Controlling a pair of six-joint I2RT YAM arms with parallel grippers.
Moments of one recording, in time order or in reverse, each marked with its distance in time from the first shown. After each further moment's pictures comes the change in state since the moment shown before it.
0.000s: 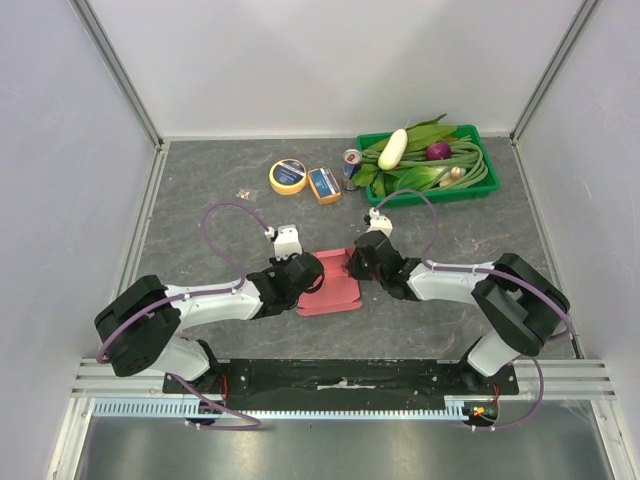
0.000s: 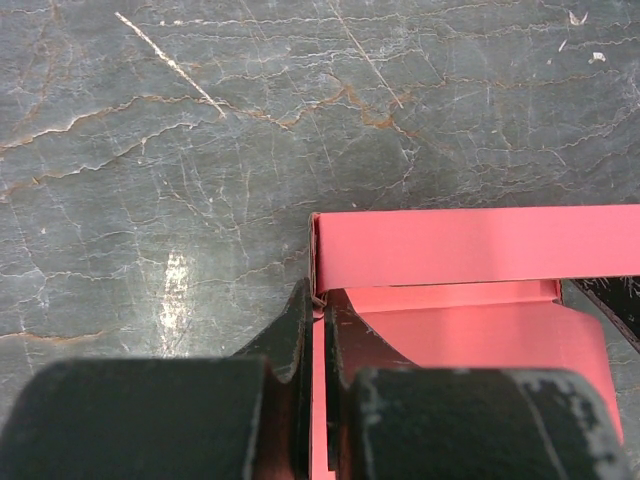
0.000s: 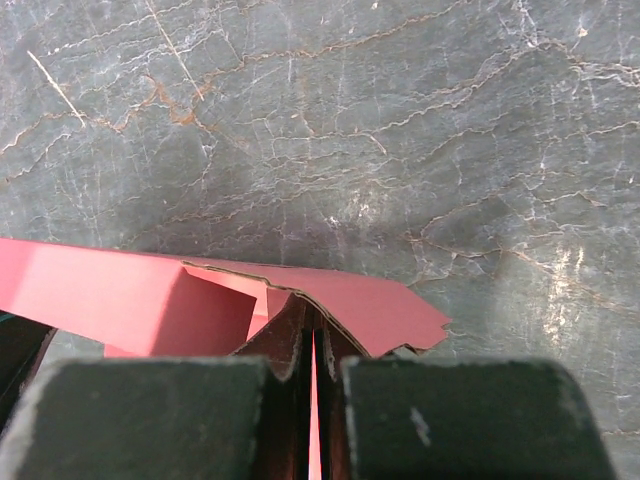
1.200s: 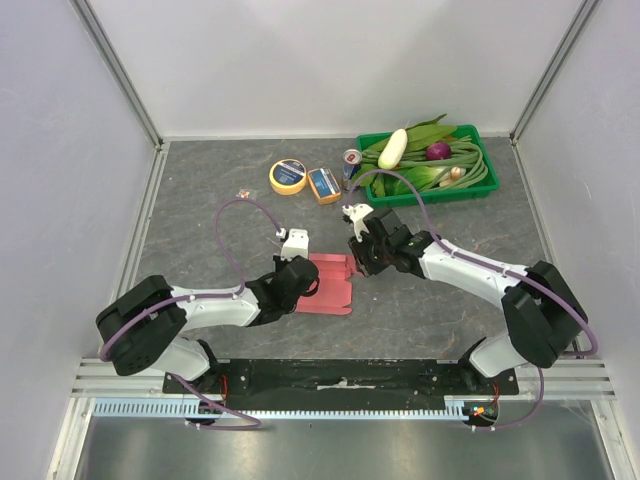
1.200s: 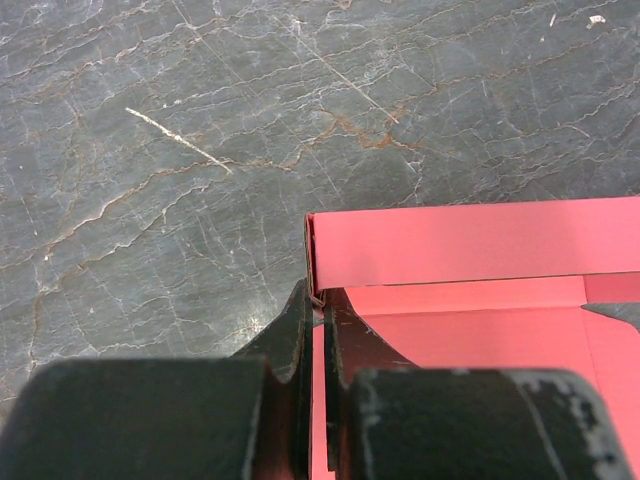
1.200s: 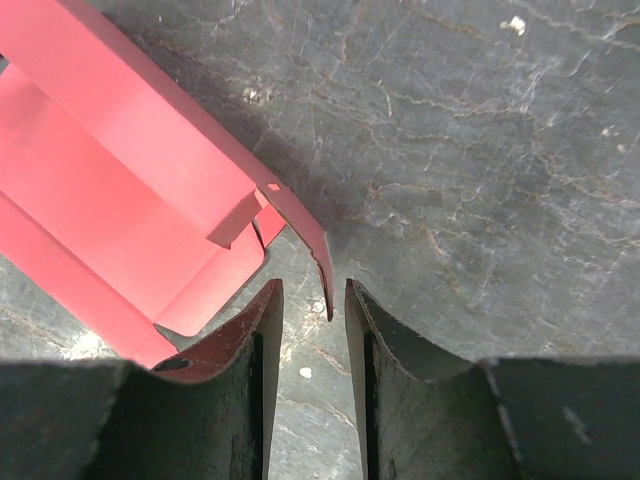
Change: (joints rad) left arm -0.002 0.008 -0.103 0.265 -0.025 0.356; right arm -0.100 -0.096 0.210 -0.501 -0.286 -0.662
